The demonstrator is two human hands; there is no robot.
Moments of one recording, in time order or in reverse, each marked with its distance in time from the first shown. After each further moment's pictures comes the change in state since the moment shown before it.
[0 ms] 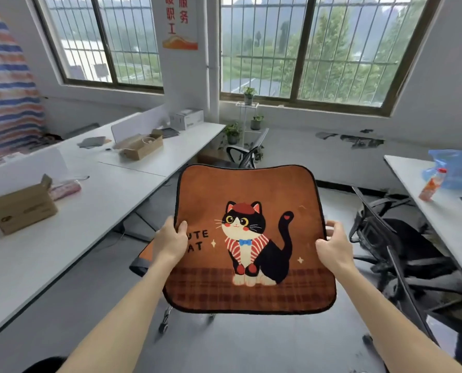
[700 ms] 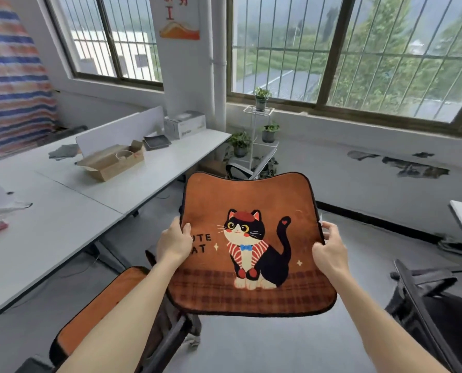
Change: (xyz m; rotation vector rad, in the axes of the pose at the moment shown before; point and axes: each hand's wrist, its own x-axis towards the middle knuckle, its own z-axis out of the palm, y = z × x) left_hand 0.391 0.186 0.310 0.189 0.061 -0.099; right_hand 0.569 -0.011 0.067 -0.042 -0.124 -0.090
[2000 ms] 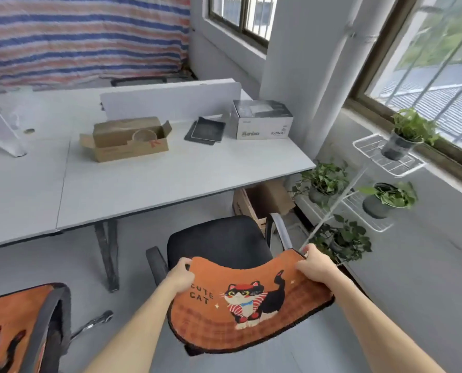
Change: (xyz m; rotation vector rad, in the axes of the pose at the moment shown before) left_hand 0.569 0.105 0.338 -0.230 -0.204 -0.830; right_hand 0.835 -0.096 0.354 -0.839 -1.010 -0.294
